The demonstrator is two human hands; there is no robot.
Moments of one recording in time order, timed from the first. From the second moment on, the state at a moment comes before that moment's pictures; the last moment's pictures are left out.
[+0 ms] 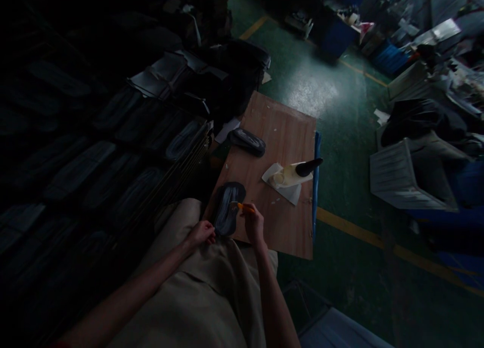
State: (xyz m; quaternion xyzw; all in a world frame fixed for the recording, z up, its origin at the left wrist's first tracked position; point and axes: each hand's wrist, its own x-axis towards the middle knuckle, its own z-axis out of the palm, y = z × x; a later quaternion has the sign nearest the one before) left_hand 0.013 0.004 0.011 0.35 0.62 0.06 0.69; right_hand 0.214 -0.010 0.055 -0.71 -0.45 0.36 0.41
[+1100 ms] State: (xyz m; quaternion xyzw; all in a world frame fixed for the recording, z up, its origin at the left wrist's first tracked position) left_hand 0.010 0.001 0.007 0.35 0.62 0.08 0.69; right_hand 0.200 -0.081 0.074 -0.67 -0.42 0.50 0.37
